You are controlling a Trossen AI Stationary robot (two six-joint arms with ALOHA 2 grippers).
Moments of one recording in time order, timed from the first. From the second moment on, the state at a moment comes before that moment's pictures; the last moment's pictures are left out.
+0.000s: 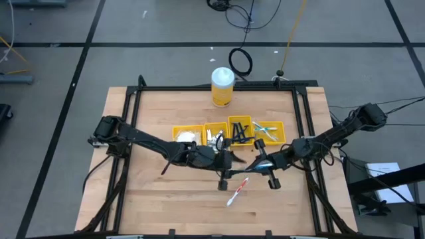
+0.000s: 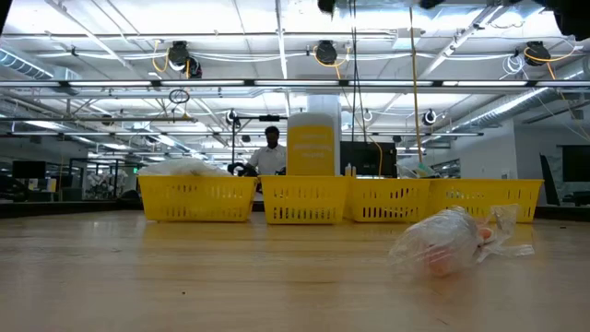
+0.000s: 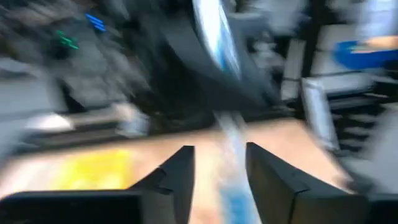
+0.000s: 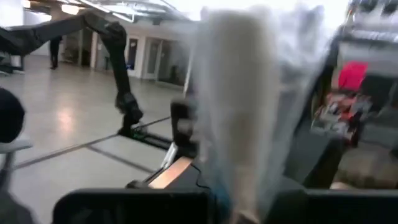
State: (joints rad) left arm -0.25 1.84 1.37 0.26 -0.14 0.07; right arm 0.40 1.15 0.44 0.90 0.01 -0.18
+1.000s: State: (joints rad) left arm -0.47 1.75 1.30 -0.66 -0.94 -0.58; right arm 0.05 0.75 0.44 -0.44 0.63 0.30
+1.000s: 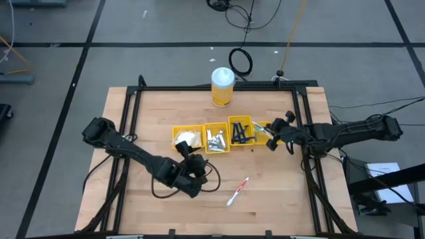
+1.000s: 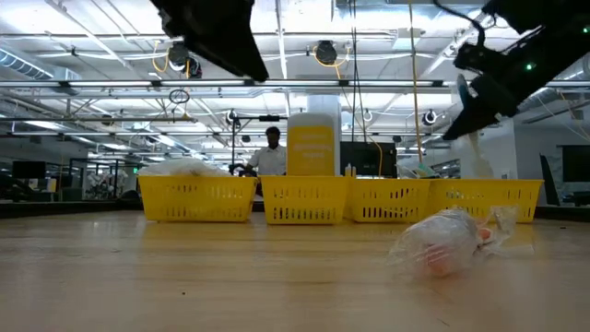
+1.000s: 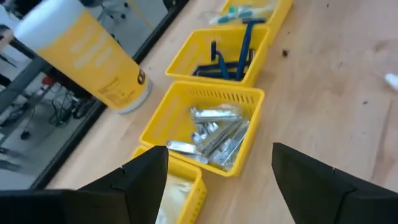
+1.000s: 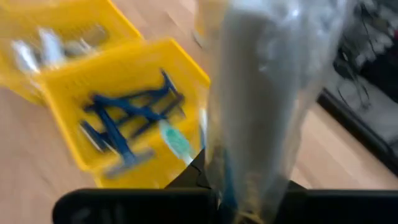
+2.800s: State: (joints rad) left arm -0.40 1.93 1.35 -0.30 -0.36 -0.60; right arm 0.08 0.79 0.44 0.38 -0.14 0.24
